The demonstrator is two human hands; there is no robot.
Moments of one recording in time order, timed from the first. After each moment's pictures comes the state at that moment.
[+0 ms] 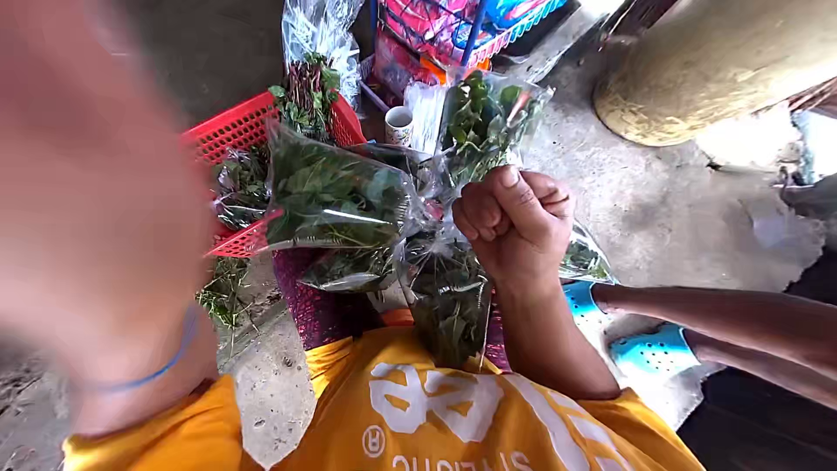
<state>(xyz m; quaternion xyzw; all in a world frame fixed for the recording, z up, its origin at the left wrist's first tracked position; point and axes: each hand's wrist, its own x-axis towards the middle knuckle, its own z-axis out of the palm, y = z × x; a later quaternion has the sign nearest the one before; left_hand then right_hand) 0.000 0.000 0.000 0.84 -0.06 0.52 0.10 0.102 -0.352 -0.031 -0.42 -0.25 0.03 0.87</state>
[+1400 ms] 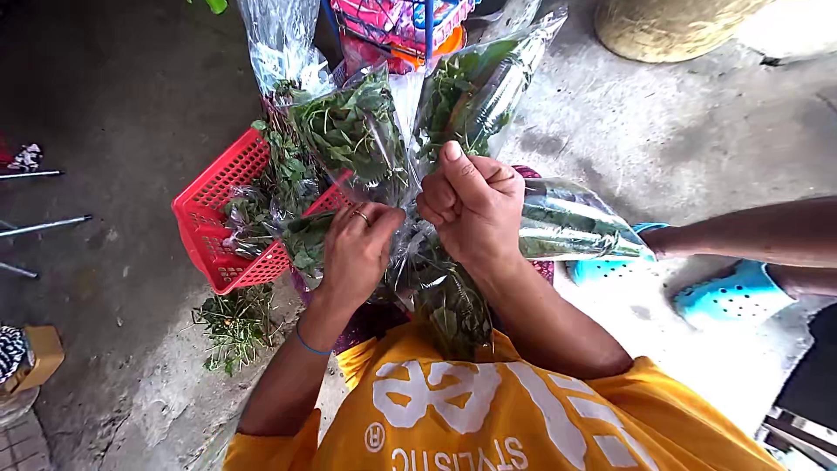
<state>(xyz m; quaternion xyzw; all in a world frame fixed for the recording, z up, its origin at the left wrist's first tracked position) 0.055 -0.185 -0.047 0.92 -0.21 0.24 0.22 0.102 -0.338 -0.037 -0.37 -0.11 -0.01 0.92</state>
